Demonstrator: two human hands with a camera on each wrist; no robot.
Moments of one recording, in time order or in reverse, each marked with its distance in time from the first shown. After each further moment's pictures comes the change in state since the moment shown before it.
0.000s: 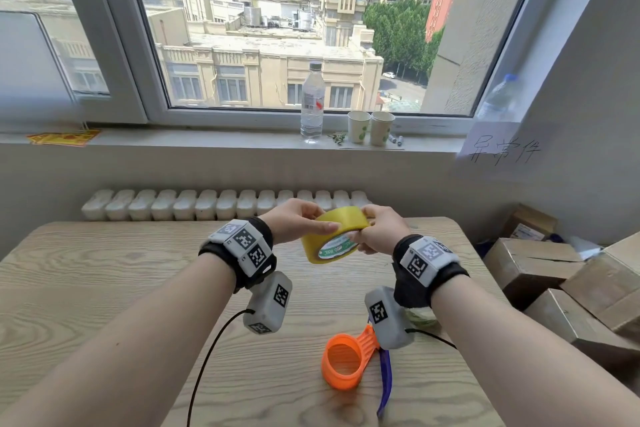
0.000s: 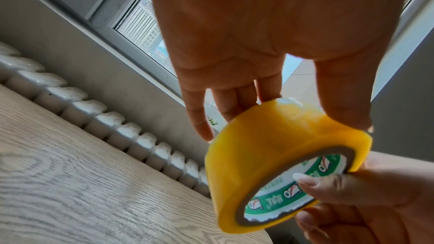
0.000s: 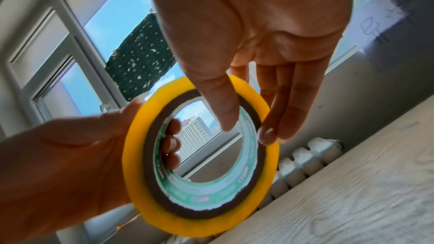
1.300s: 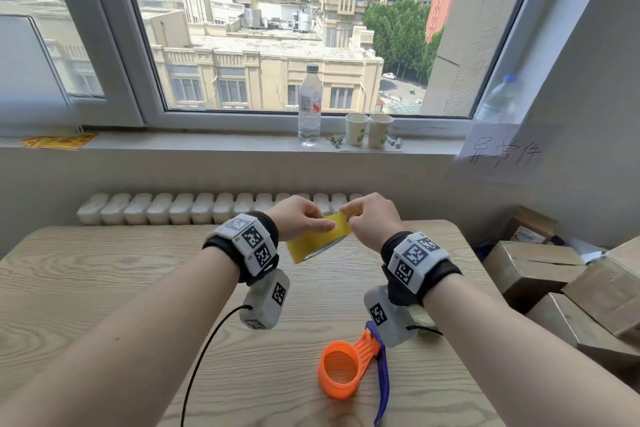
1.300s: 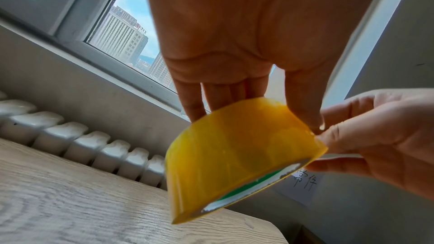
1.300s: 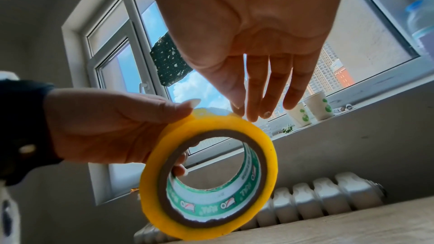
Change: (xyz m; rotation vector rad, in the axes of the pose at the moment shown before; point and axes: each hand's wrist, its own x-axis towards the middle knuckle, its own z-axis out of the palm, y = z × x) left_hand 0.018 0.010 0.000 0.291 0.132 -0.015; right_hand 0.004 -0.020 -0.003 -0.174 0.173 -0.131
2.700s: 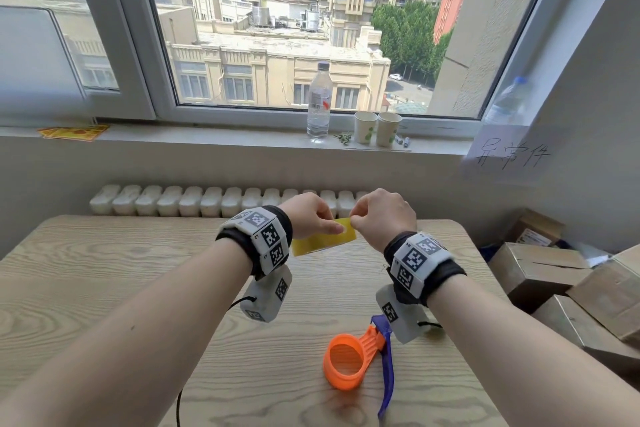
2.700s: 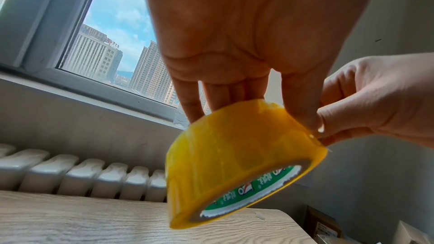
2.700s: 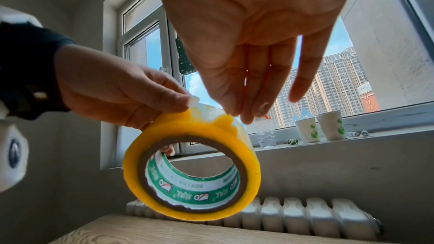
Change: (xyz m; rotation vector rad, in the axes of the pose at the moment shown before) left_hand -0.014 0.008 -0.002 0.200 -0.034 0.010; right_hand -0.018 -0.012 -0.001 -0.238 0.099 -0.039
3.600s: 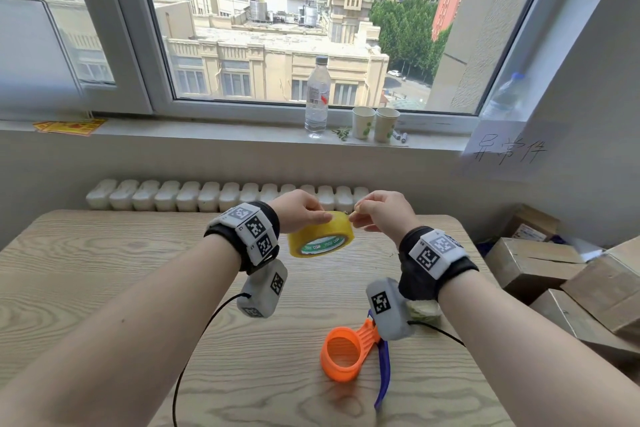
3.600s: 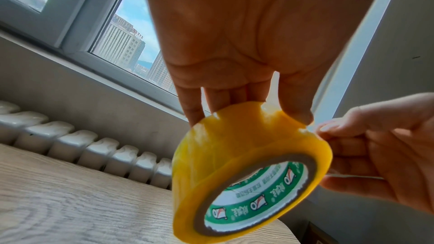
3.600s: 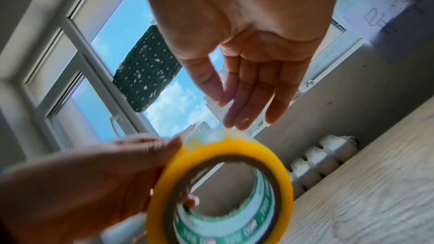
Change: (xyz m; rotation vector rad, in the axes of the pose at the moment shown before) left_hand -0.006 -0.008 -0.002 -0.045 -0.018 -0.020; right_hand 0.006 0.020 0.005 0.726 -0.153 0.143
